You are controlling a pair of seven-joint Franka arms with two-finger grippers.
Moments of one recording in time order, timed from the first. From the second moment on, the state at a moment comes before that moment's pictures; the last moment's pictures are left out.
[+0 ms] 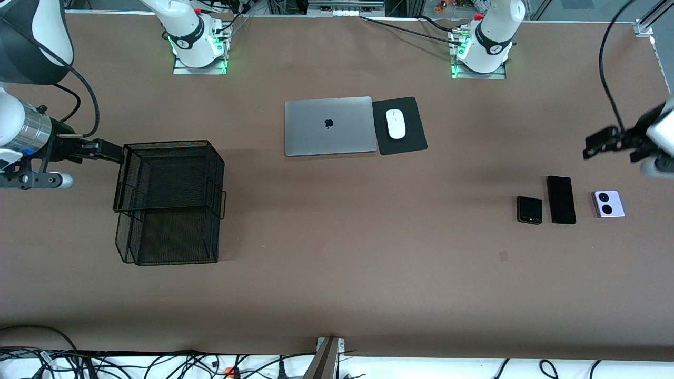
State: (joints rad) left arm 0.19 0.19 -0.15 -1.51 0.05 1.62 0.10; right arm -0.01 0.20 0.04 -1.53 0.00 1.61 0.05
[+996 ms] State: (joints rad) left arm 0.23 0.64 -0.15 -1.59 0.19 2.10 0.12; right arm -0.01 0.20 0.04 -1.53 0.00 1.61 0.05
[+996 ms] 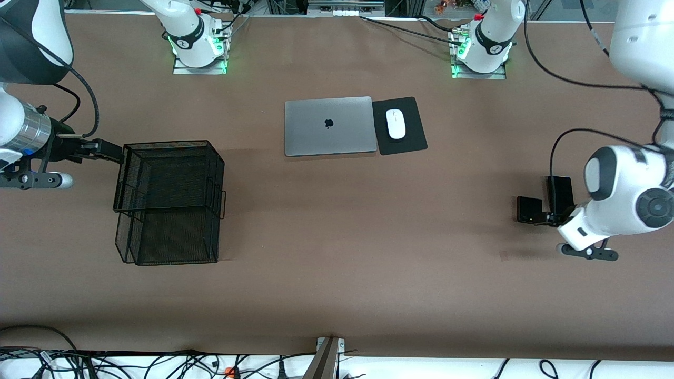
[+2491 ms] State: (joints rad) left arm 0.26 0.62 -0.15 -1.90 0.28 2.38 0.12; right arm -0.01 0.20 0.04 -1.53 0.00 1.61 0.05
